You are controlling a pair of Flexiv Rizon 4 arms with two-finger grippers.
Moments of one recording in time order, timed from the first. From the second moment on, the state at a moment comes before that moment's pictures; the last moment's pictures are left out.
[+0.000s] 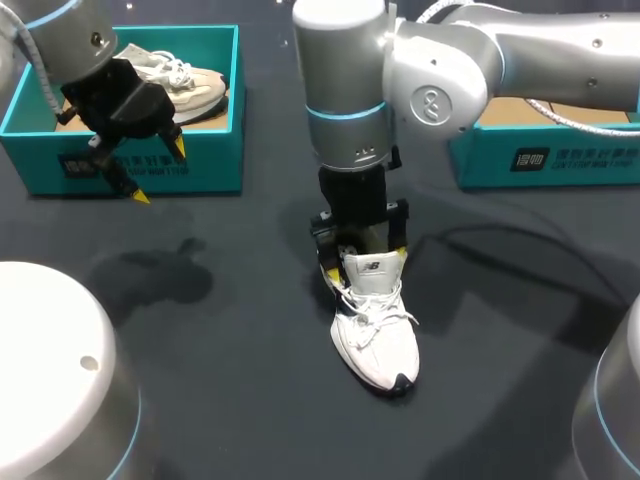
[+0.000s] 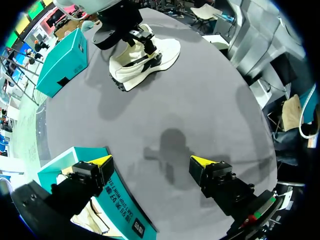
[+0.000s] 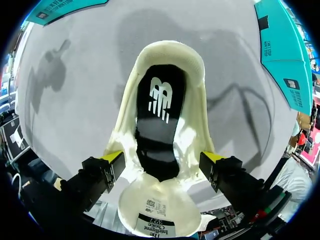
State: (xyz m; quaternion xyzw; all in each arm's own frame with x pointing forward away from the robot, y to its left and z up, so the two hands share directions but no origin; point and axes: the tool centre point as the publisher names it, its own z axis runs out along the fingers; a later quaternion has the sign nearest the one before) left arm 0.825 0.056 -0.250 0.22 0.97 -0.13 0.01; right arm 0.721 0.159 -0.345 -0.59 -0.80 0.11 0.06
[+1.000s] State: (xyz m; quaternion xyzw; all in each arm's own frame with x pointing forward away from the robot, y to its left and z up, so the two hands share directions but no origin) left arm 0.825 0.056 -0.250 0.22 0.97 -0.13 0.01; right arm 0.657 0.142 -0.324 -0.67 -0.73 0.12 0.03
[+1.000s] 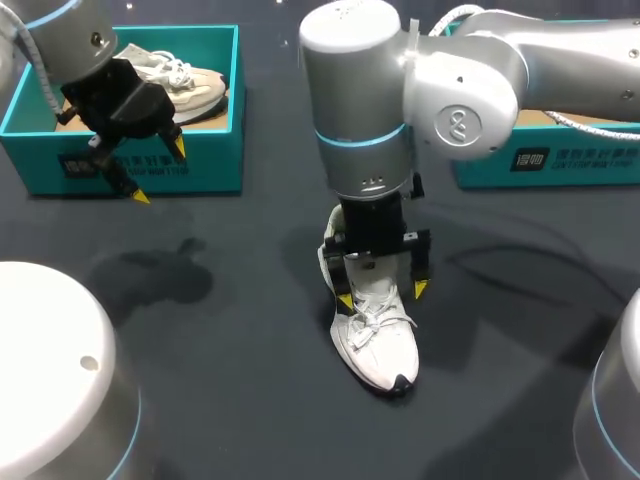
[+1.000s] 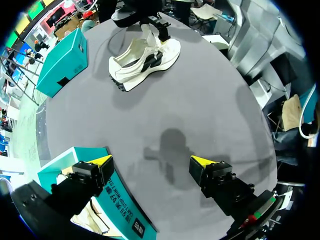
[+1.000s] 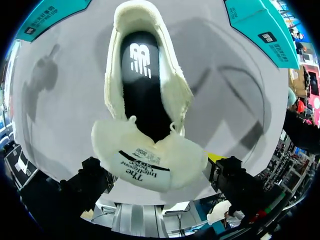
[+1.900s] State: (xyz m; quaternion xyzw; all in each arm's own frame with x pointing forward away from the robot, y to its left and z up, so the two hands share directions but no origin) left arm 0.825 0.056 -0.250 0.22 0.97 -0.13 0.01; right arm 0.607 0.146 -0.283 -0.68 -0.73 0.07 -0.03
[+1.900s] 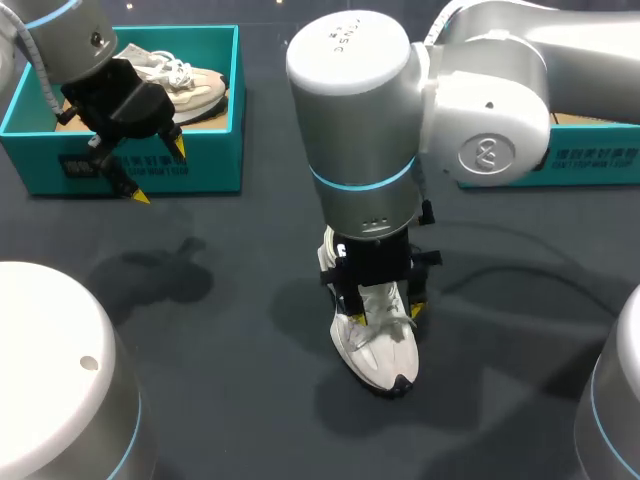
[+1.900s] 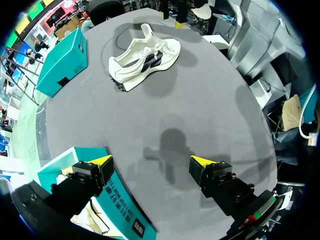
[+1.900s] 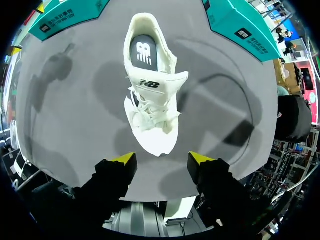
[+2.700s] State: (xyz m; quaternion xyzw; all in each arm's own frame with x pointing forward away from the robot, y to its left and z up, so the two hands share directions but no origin) left arm 0.825 0.056 -0.250 0.22 0.97 -0.13 0.01; right arm 0.682 0.154 -0.315 -0.61 -0.79 0.03 -0.04
